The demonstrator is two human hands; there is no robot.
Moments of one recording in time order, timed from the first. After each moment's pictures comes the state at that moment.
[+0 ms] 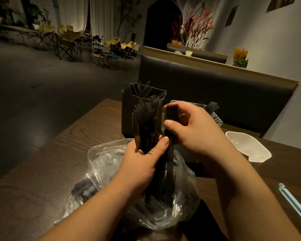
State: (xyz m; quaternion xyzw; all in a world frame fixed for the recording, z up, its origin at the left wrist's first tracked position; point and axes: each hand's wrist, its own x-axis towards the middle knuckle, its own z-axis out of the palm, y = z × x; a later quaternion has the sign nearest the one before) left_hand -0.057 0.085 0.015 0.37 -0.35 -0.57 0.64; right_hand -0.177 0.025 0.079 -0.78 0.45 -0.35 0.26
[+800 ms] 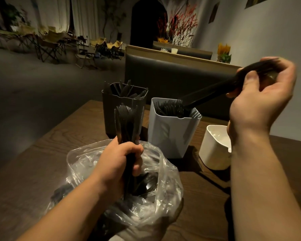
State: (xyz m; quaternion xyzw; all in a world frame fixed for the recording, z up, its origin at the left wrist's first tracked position) left_hand -0.049 0.069 0.002 0.40 -0.37 -0.60 0.59; right_hand -0.259 -0.002 0.111 -0.48 0.38 -0.79 0.04
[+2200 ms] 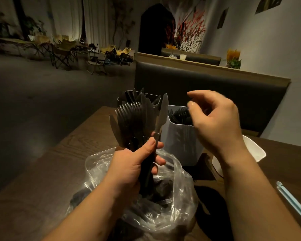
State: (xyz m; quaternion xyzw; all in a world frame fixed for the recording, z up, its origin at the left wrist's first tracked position) left_hand -0.044 0.079 0.017 0.36 -0.31 -0.61 0.63; right_hand -0.208 0.006 0.087 -0.74 0.46 -0.49 0.01
